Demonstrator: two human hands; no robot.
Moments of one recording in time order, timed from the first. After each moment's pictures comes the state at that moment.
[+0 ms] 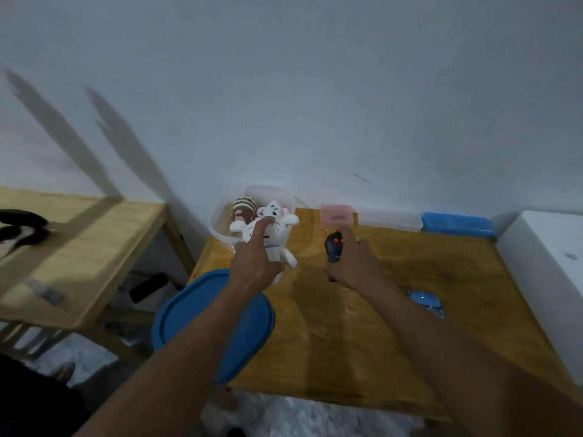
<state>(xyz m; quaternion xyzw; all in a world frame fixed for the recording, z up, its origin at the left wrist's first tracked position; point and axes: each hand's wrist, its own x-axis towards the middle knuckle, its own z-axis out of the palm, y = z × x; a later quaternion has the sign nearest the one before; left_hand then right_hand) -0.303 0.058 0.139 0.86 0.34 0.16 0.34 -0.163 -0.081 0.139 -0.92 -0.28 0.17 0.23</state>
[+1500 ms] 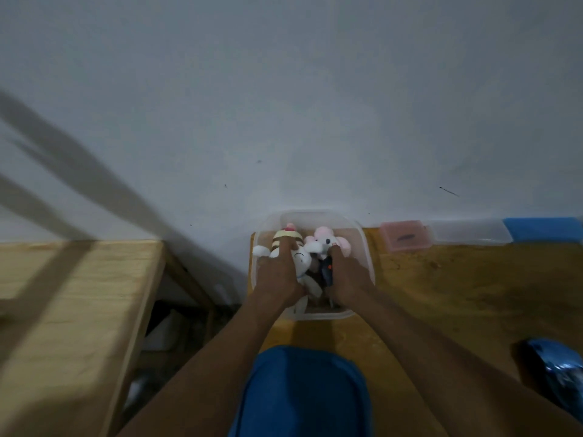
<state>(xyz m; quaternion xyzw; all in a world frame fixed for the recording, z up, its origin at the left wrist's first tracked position) -0.234 0.288 0.093 0.91 0.27 -0.04 0.31 -0.142 0.168 0.074 -0.92 -0.25 0.27 0.13</state>
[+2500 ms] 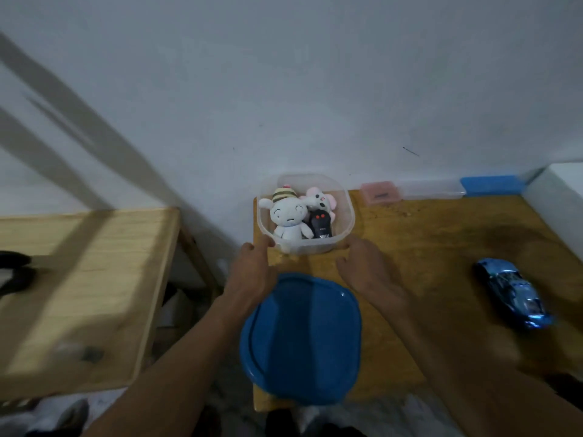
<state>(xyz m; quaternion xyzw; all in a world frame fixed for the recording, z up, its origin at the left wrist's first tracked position) -0.386 0.248 0.113 0.92 0.26 0.00 0.29 -0.268 0.076 0.108 -0.95 -0.20 0.10 0.21</state>
